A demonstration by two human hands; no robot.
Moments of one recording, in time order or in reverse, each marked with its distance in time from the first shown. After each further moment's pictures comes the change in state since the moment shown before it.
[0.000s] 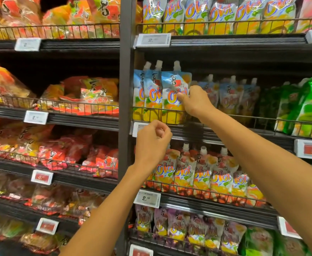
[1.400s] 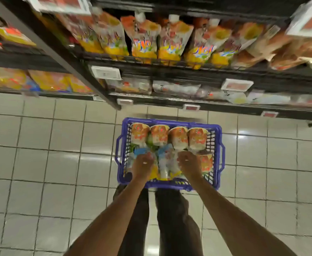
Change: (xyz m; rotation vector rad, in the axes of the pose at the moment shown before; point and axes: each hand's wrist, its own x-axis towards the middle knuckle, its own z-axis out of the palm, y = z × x) left_hand -0.838 -0.384 0.121 0.299 -0.779 -1.566; right_hand -0.825 0.532 0.341 -0.038 -0.717 1.324
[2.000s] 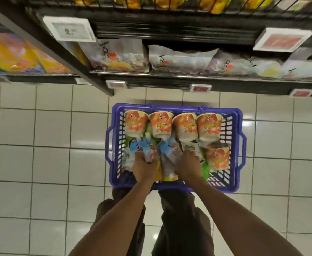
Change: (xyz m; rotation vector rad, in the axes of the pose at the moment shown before) left_hand 0.064 -0.065 0.063 0.051 0.181 -0.108; right_hand 0.082 0.083 0.083 -0.697 -0.195 -0.041
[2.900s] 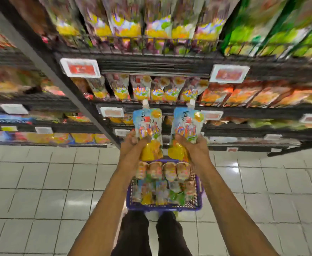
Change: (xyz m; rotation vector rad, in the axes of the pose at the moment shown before) left_hand -0.282 0.276 -0.311 -0.798 -0.371 0.499; right_hand -0.338 -0.064 -0.370 1.606 0.301 -0.407
